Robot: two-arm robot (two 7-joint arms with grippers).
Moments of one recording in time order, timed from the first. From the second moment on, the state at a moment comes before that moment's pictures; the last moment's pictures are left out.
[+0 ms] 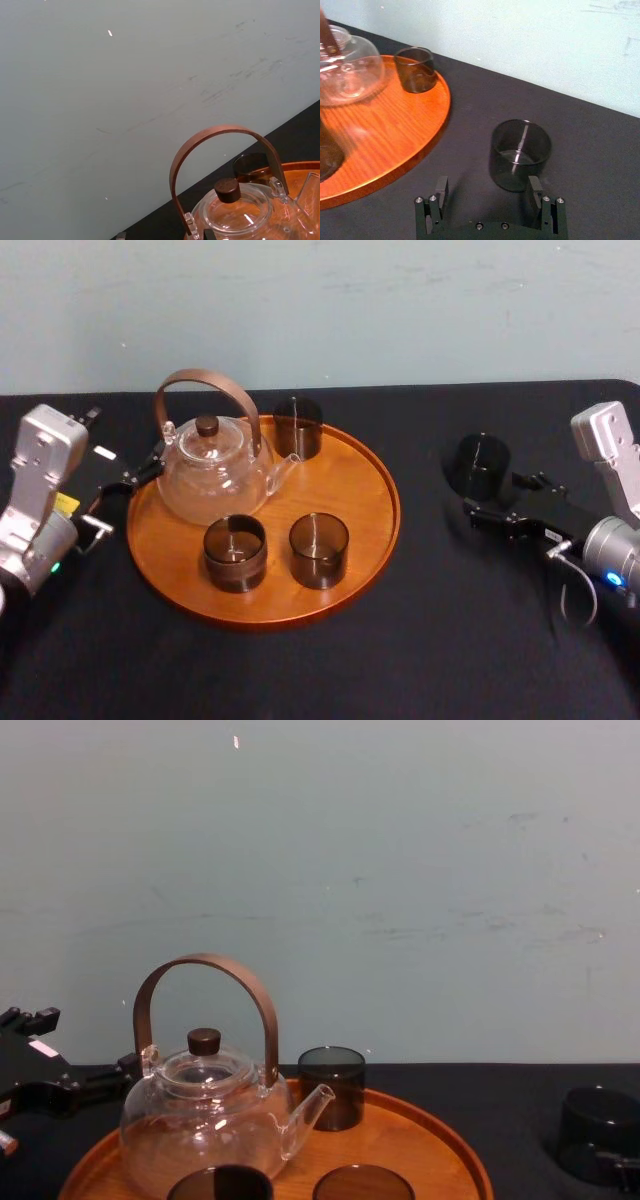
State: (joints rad) left arm -0.20 0.60 0.45 -1.41 -0.25 -0.12 0.03; right arm 0.14 0.51 -0.25 -1.45 0.34 0.23 0.37
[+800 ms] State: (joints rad) left arm -0.20 0.60 0.45 -1.41 -0.25 -0.12 0.03; right arm 0.25 0.48 -0.25 -1.32 0.31 0.25 0.36
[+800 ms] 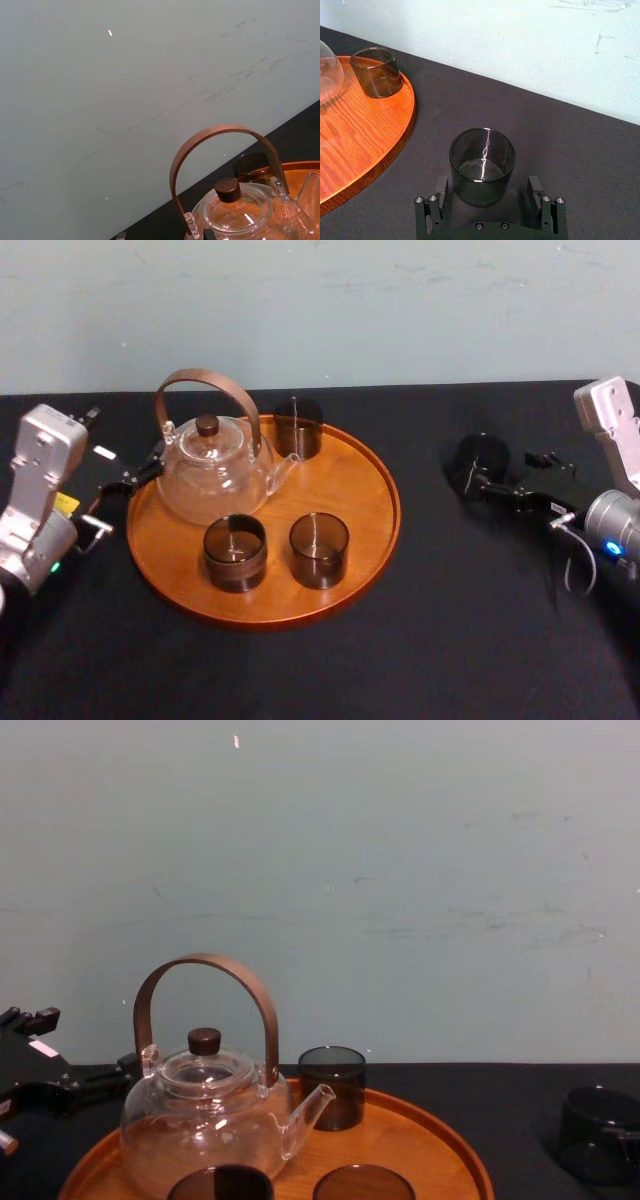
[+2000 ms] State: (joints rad) left arm -0.20 0.60 0.45 -1.41 -0.25 -0.12 0.03; right arm 0.35 0.42 -0.30 -1.21 0.24 0.25 0.39
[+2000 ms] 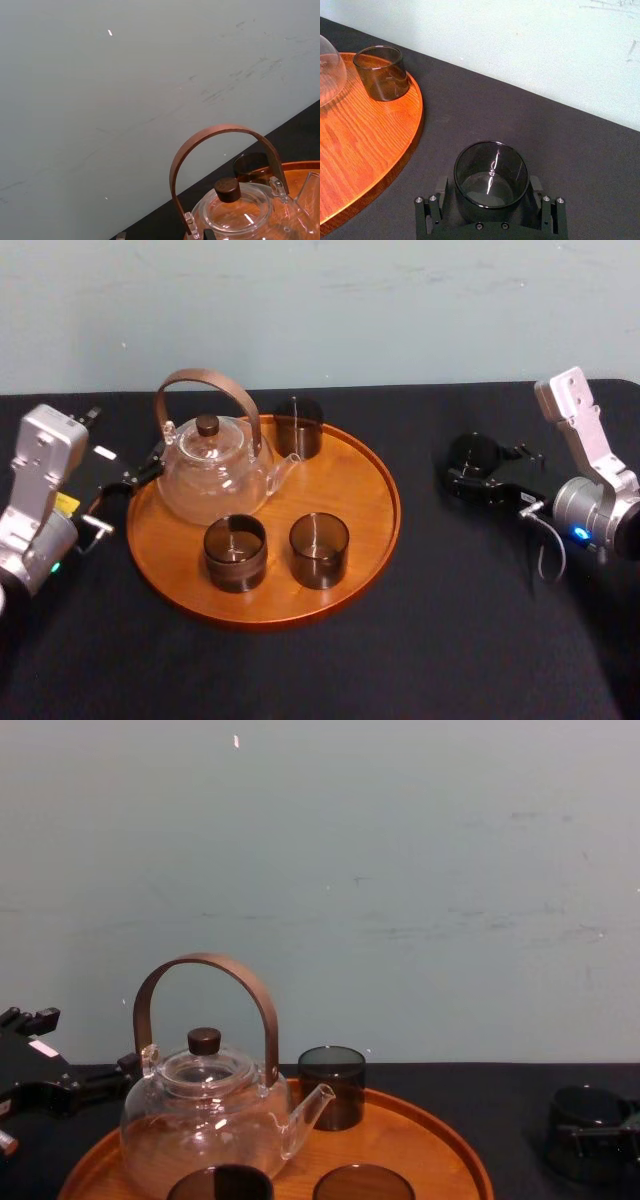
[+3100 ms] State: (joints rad) left arm -0.20 0.60 0.45 -1.41 -0.25 -0.12 0.03; right arm 0.36 0.40 -0.29 -1.20 0.22 0.24 0.38
